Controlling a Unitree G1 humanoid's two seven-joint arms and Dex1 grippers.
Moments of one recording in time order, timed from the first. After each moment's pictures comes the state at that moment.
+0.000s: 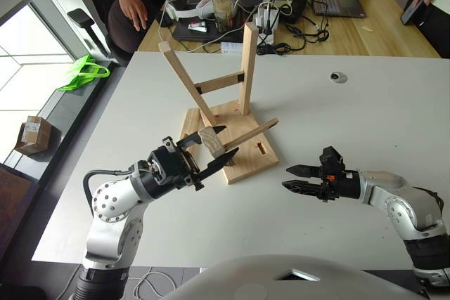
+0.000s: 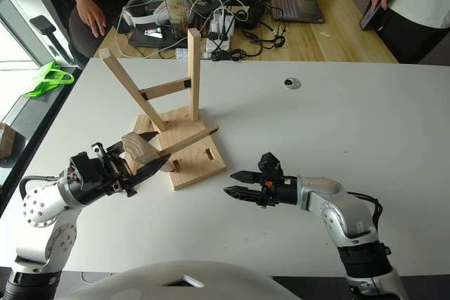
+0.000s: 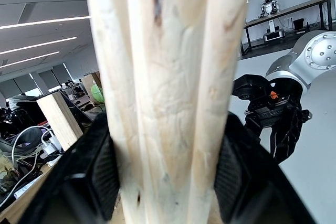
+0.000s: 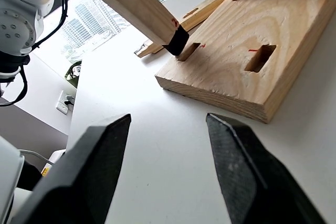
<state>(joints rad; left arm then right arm) 0.24 0.50 0.03 -0.45 -0.42 -0.21 -0.89 0.04 -0.57 0.14 -0.27 0.58 0.69 1.01</state>
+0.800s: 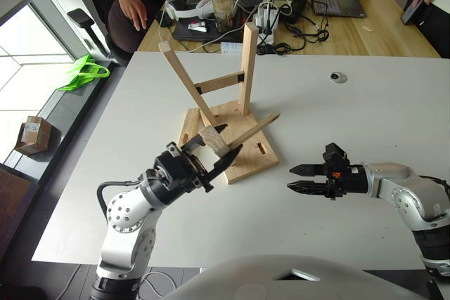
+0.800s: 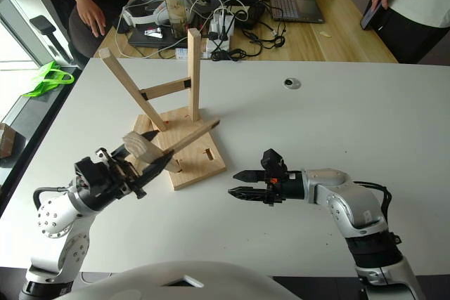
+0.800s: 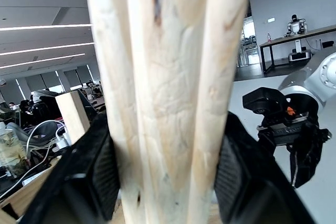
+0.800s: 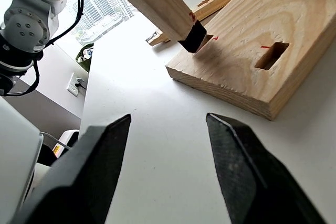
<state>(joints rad) 0.31 0.43 0.00 -0.45 -0.45 -0.25 -0.75 -0.02 -0.65 0.15 -0.26 0.59 0.72 1.10</state>
